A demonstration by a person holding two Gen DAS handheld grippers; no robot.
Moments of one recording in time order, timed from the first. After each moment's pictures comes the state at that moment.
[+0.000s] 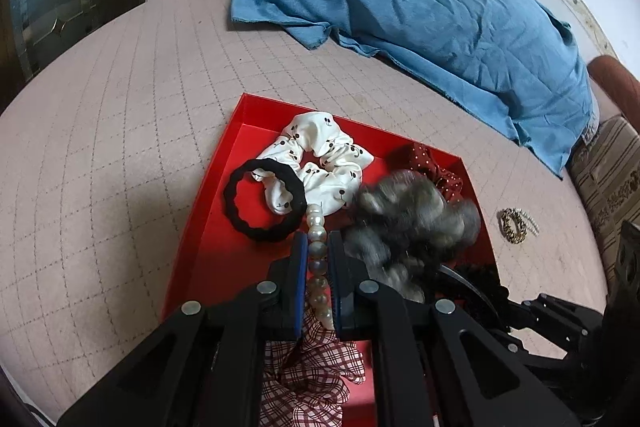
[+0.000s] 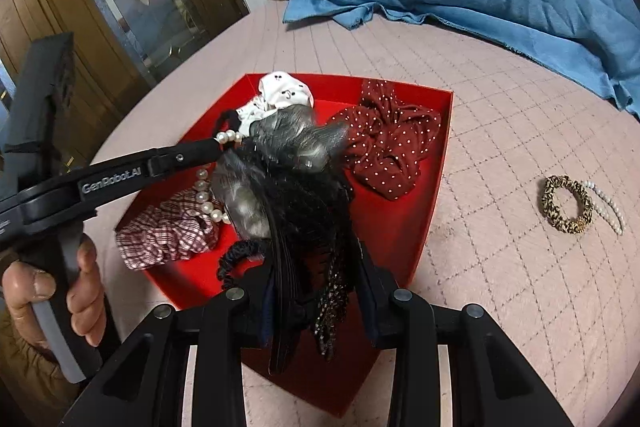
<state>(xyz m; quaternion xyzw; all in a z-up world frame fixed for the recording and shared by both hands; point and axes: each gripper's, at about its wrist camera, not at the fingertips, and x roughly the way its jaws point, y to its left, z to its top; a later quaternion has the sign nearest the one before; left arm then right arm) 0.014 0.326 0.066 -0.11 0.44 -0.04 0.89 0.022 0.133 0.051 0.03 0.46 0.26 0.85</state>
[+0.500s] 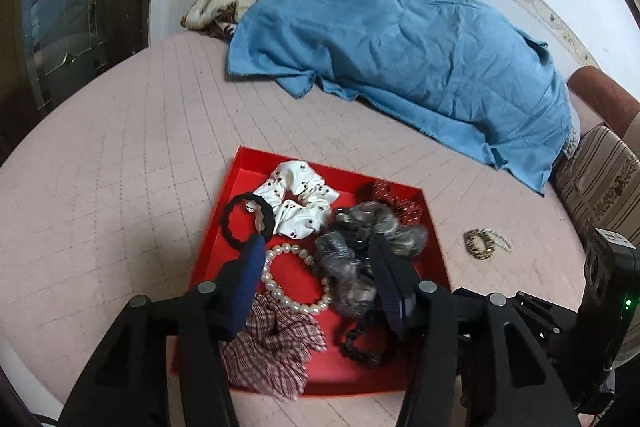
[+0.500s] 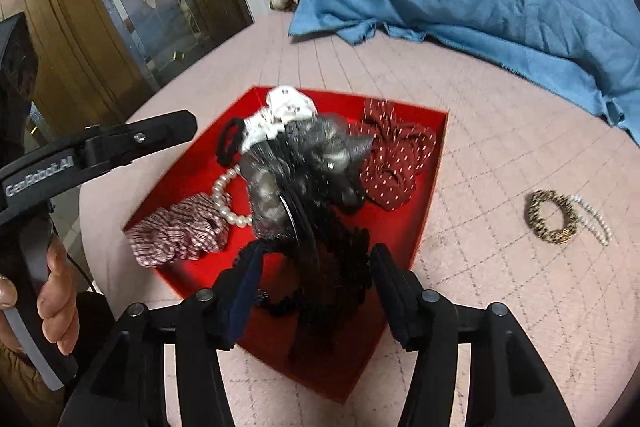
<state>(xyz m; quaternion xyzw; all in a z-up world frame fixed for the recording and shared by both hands) -0.027 0.318 0.125 -0.11 0.38 -0.04 0.92 0.005 0.124 0.076 0.02 0.42 0.26 0.87</state>
